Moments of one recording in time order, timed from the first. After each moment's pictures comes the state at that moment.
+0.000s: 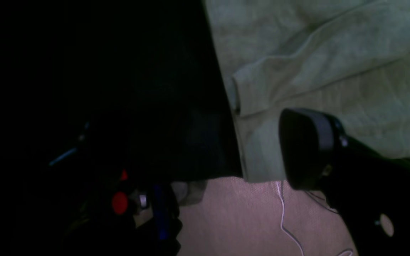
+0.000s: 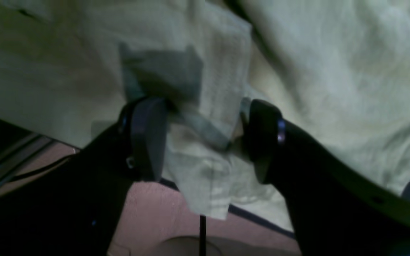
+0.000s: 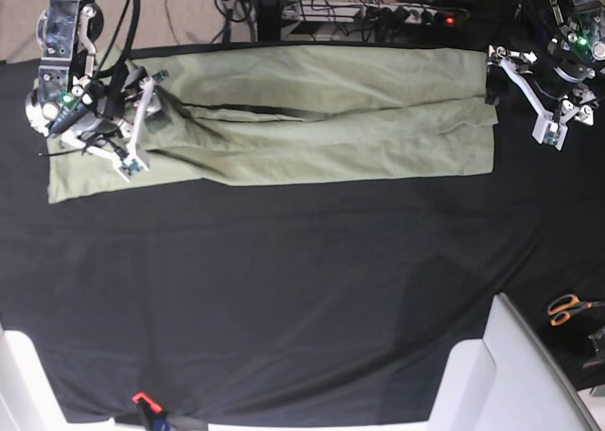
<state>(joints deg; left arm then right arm) 28.6 -16.8 -31.4 99.6 -8.5 -33.4 41.3 -12.9 2.7 12.2 94.5 -2.6 40.2 -61.9</state>
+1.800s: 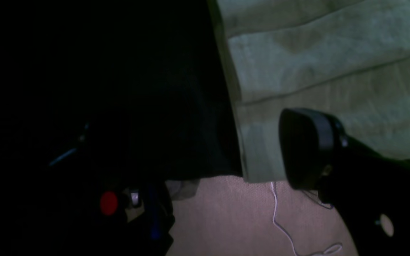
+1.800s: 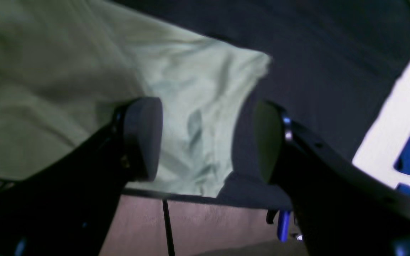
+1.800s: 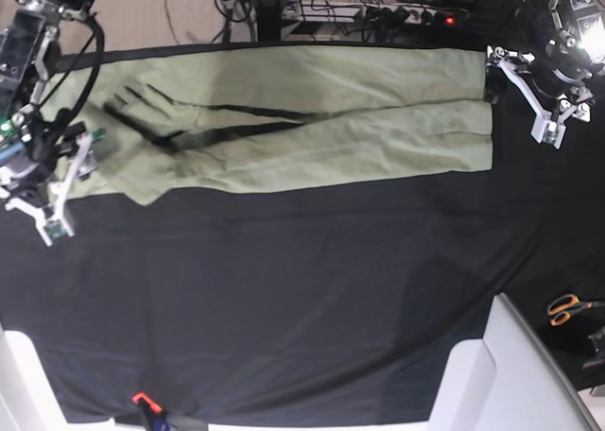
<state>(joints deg) 26.8 -16.8 -31.3 95.8 -8.5 -33.5 41.3 -6.0 3.8 22.3 109.0 -3.0 40.2 -71.0</state>
